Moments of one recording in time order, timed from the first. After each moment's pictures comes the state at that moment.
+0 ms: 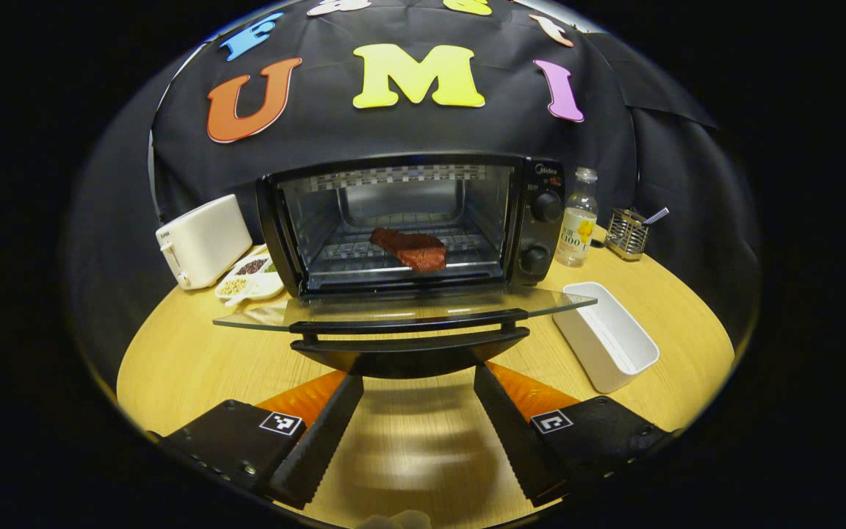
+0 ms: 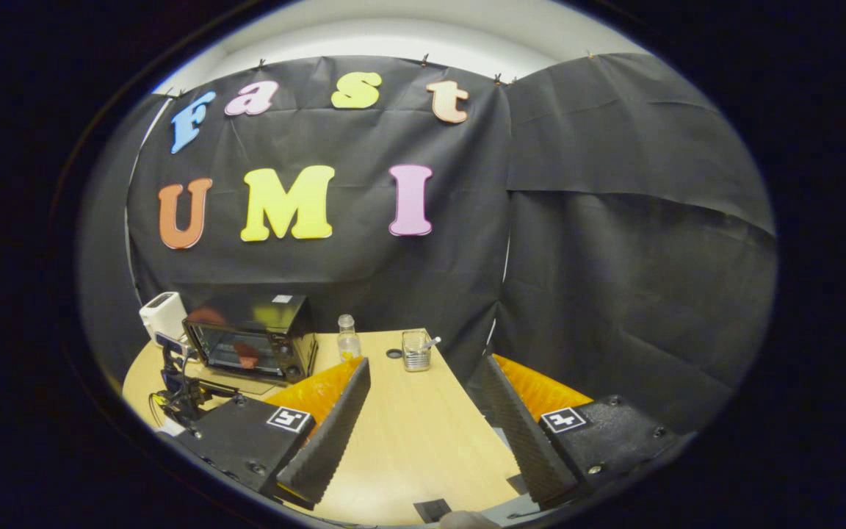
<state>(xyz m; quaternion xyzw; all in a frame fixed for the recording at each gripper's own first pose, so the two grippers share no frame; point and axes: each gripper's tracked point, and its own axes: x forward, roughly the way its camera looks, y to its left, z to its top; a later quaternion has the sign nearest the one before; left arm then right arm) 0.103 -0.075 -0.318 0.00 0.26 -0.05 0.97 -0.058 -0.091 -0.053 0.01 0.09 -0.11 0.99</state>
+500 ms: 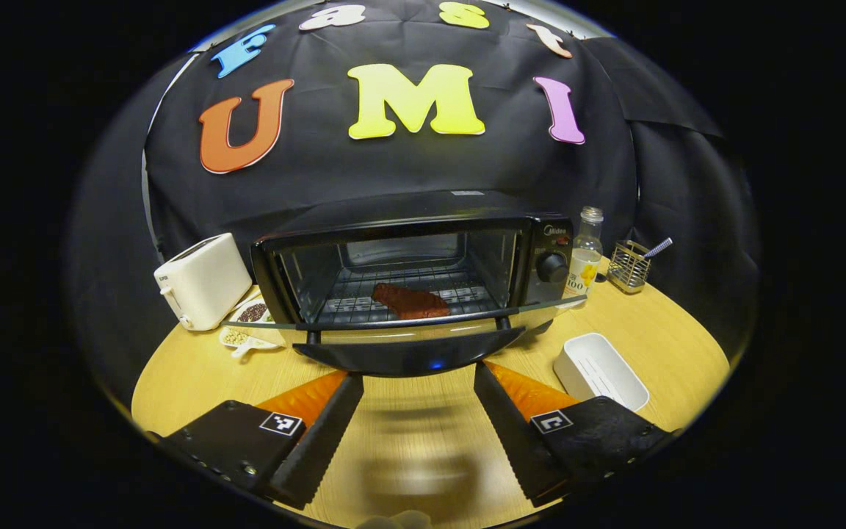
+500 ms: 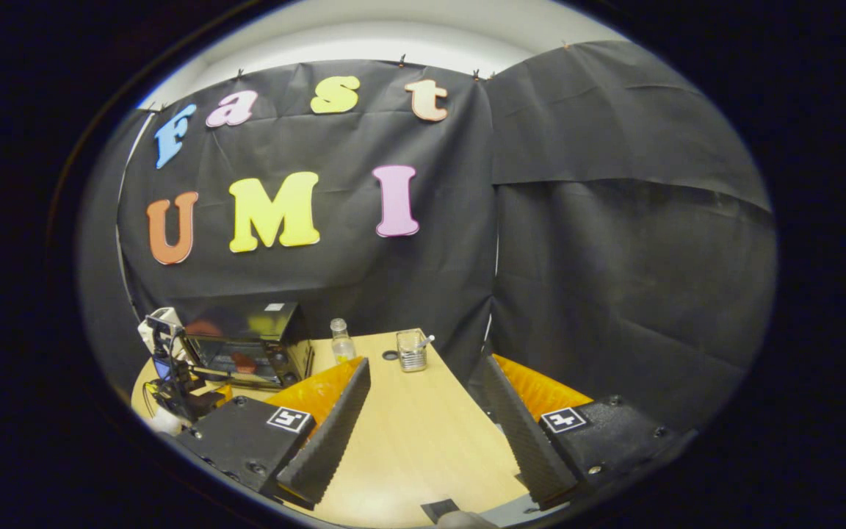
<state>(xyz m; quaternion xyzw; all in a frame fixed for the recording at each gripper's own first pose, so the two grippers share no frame) 0.148 -0.068 -0.270 0.00 0.22 -0.05 0.97 -0.058 -0.108 -0.061 0.04 0.09 -0.13 0.99</state>
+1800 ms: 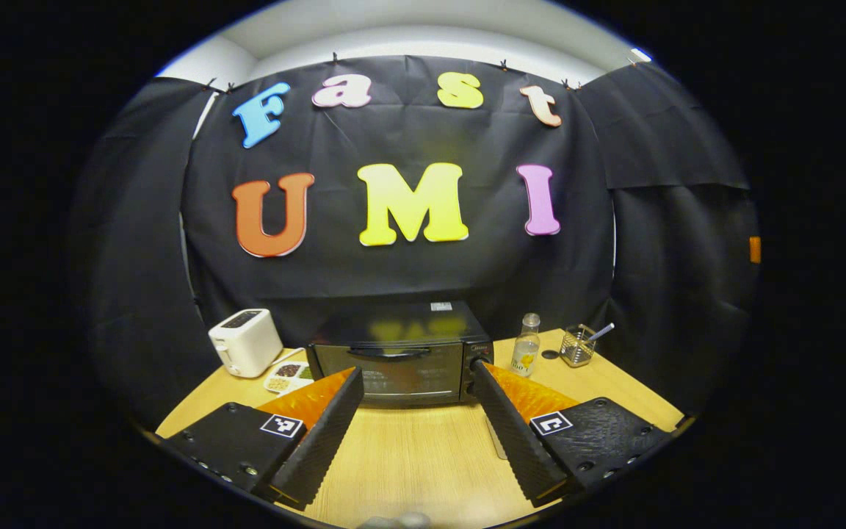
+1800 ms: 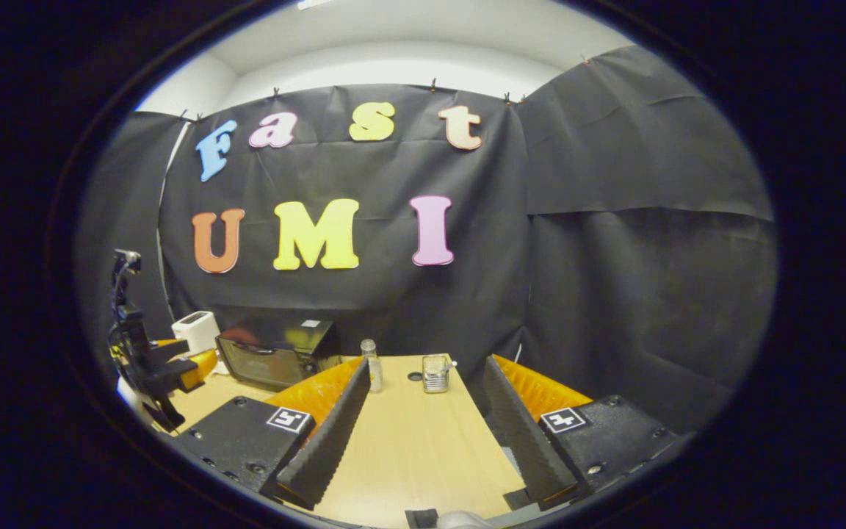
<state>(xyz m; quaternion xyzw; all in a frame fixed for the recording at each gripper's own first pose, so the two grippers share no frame) -0.001 -0.094 -0.063 -0.02 0.08 -0.01 1.00 -0.088 -0.116 -0.025 0.01 0.03 -0.02 1.00</state>
